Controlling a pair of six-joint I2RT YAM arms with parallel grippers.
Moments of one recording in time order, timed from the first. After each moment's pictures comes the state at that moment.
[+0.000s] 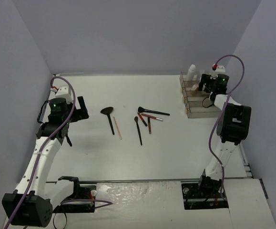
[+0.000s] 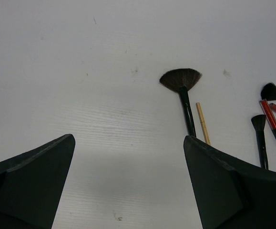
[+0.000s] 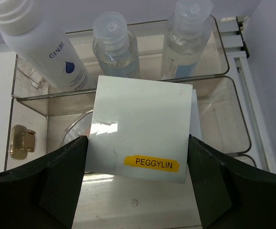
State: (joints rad) left arm -0.06 1.00 0.94 -0.46 -0.07 -0.22; right arm -0.22 2.08 1.38 0.30 -0.16 -0.02
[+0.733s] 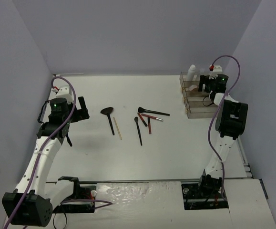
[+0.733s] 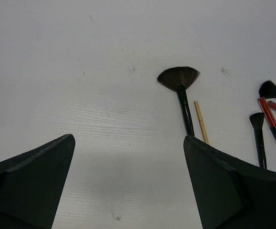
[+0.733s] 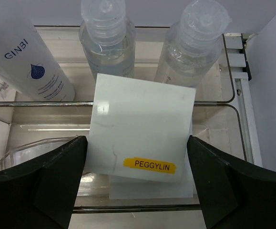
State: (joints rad) left arm -0.06 1.01 0.94 -0.46 -0.06 -0.22; right arm -0.25 2.25 1.54 0.30 -0.22 -0.15
